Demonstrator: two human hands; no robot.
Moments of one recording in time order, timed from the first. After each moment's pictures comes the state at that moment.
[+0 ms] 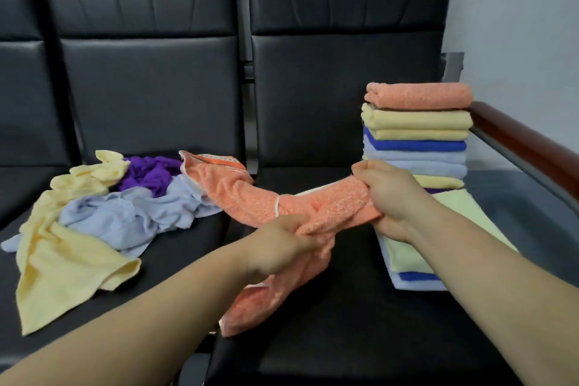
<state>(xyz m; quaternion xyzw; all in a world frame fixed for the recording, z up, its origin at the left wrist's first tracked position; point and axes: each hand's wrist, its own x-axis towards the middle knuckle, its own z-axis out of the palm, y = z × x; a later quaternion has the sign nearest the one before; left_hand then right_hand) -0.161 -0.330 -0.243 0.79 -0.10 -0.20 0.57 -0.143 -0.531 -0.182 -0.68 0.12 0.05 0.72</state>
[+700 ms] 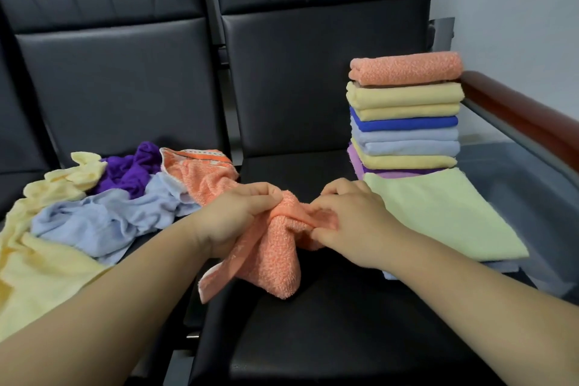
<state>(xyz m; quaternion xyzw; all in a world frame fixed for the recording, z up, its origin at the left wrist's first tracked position) -0.127 -0.310 -0.227 0.67 -0.06 -0.25 0.70 -0.162 -0.537 -0.227 -0.97 -0.14 0.00 0.20</state>
